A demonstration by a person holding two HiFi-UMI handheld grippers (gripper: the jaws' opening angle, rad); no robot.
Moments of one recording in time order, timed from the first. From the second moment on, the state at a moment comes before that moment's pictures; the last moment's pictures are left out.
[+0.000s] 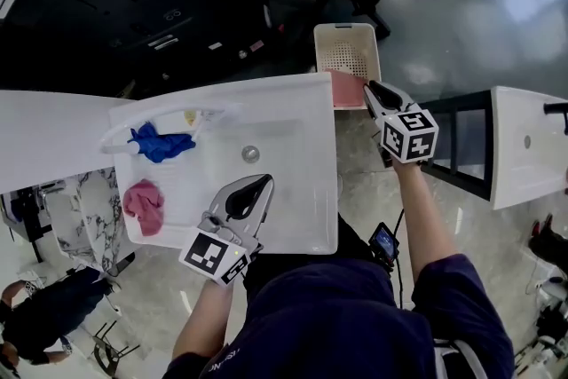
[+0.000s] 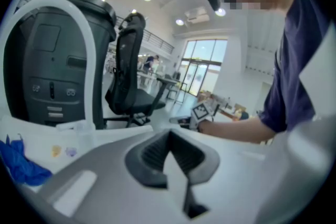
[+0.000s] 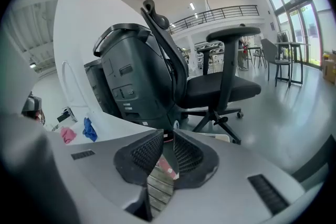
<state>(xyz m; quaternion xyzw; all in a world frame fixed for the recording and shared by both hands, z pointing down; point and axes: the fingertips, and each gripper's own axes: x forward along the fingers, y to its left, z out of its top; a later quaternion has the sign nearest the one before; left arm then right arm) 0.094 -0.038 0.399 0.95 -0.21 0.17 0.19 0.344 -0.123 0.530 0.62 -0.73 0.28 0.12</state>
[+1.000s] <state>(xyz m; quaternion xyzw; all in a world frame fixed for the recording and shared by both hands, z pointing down) -0.114 -0.037 0.357 0.96 -0.20 0.10 0.15 0.104 -0.077 0.401 0.59 -0.77 0.19 0.13</state>
